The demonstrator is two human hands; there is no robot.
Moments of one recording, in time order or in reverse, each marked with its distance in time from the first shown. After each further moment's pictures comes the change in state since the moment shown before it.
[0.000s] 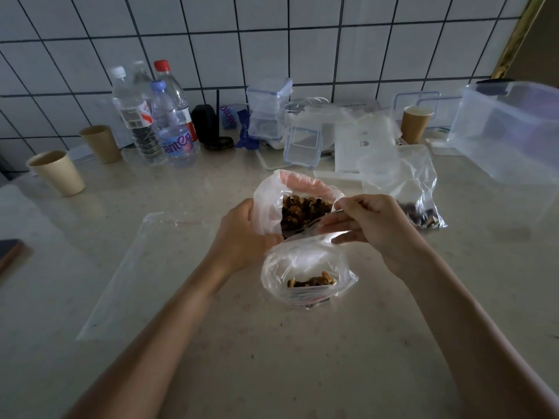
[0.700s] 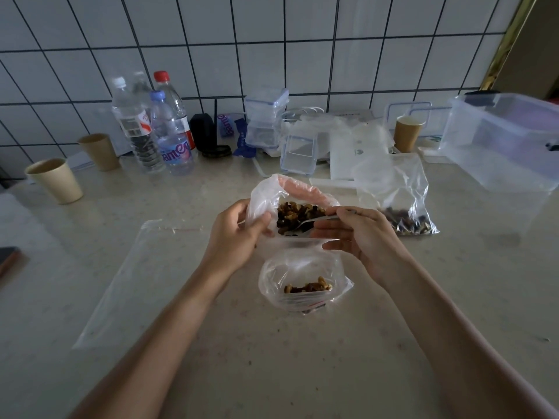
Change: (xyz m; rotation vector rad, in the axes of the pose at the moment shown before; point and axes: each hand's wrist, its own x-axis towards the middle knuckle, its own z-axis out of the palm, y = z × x) left_hand -0.004 0.003 -0.001 -0.298 0.093 0.066; right_hand 0.006 0.014 0.005 0.296 0.044 0.112
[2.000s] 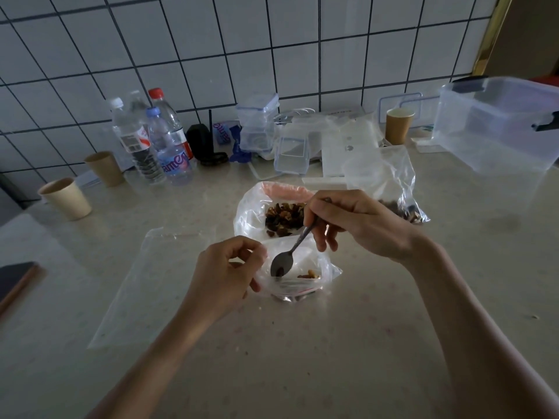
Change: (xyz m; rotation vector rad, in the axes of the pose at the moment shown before) left_hand -0.062 0.020 -0.009 0.269 -0.045 -0.037; right_hand -0.030 -0.045 -0.010 -0.562 -0.550 -0.440
